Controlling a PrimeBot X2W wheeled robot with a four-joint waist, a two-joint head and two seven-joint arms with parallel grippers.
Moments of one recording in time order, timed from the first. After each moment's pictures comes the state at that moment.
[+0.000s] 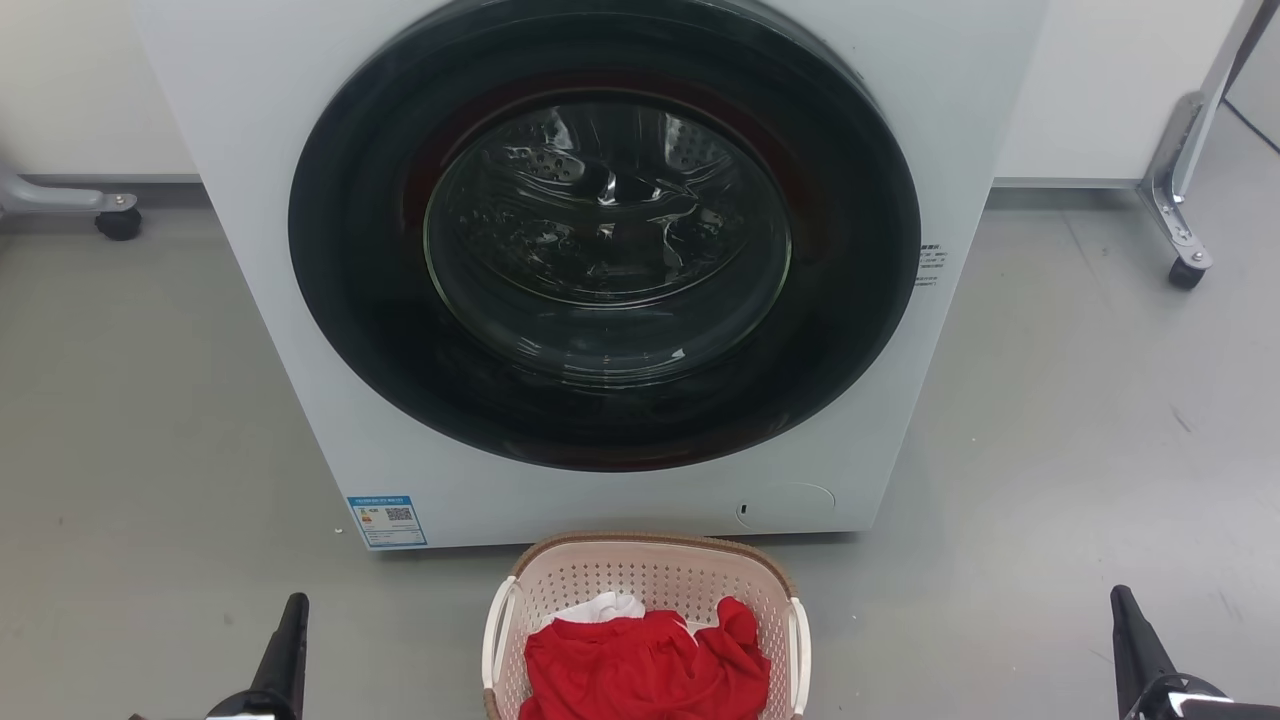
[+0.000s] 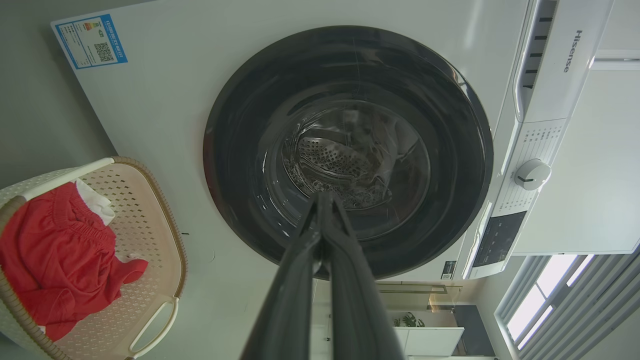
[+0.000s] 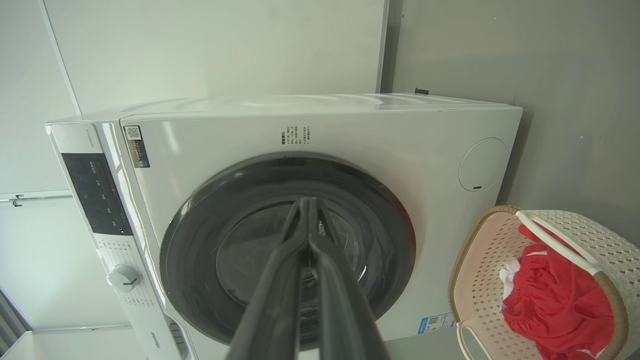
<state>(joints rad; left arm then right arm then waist) -0.08 0.04 0.09 0.29 -1.60 -0.12 0.11 -0.09 -0.04 -0.13 0.30 1.60 0.12 0.11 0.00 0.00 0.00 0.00</state>
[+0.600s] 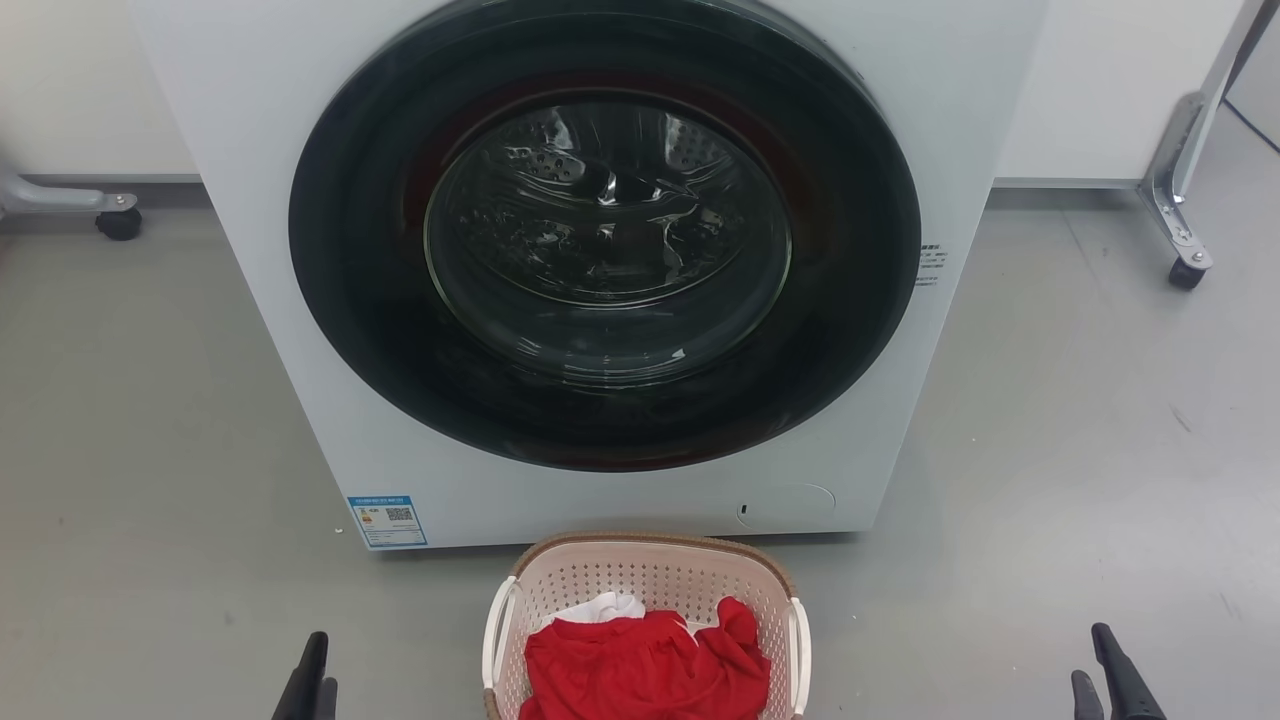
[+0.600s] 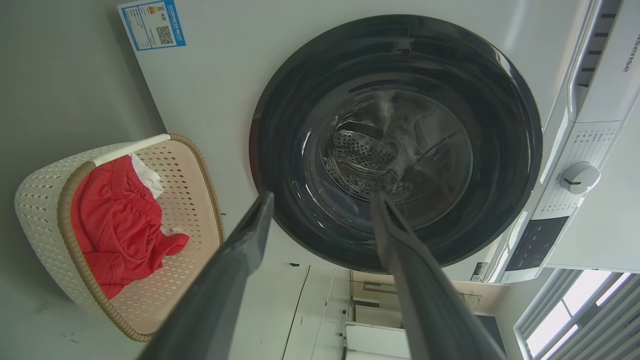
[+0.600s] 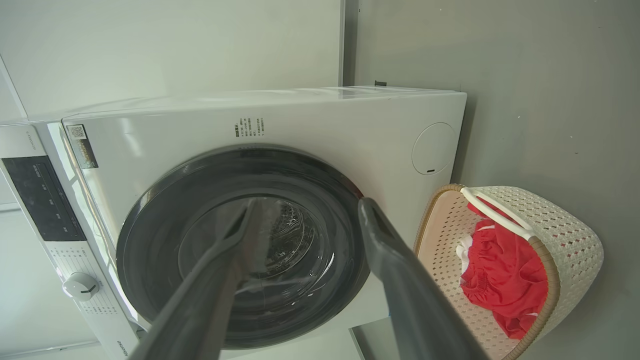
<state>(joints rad) -0.03 0.03 0.07 0.34 -1.60 -0.12 0.10 -0.04 -0.02 -0.10 0.35 1.60 0.11 0.10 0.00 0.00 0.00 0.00</state>
